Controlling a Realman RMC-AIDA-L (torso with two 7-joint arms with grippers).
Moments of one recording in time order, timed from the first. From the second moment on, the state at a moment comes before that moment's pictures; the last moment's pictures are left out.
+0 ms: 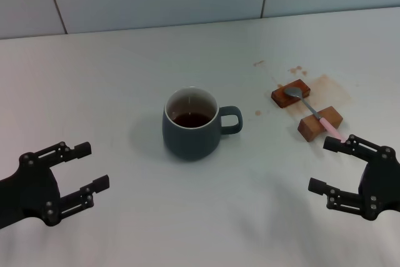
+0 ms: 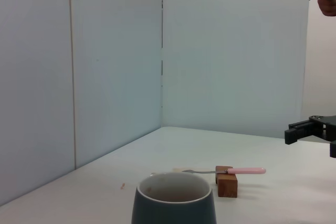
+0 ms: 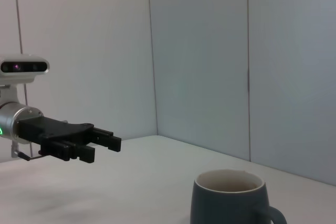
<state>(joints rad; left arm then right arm) -0.41 -2.02 0.32 0.40 2.16 1.75 -0.79 0.22 2.06 -0.55 -0.50 -1.86 -1.74 0.80</state>
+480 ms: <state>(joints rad) -0.42 -2.03 0.32 0.40 2.16 1.74 -0.79 0.21 2.06 -0.31 -0.28 -1.77 -1.93 0.97</state>
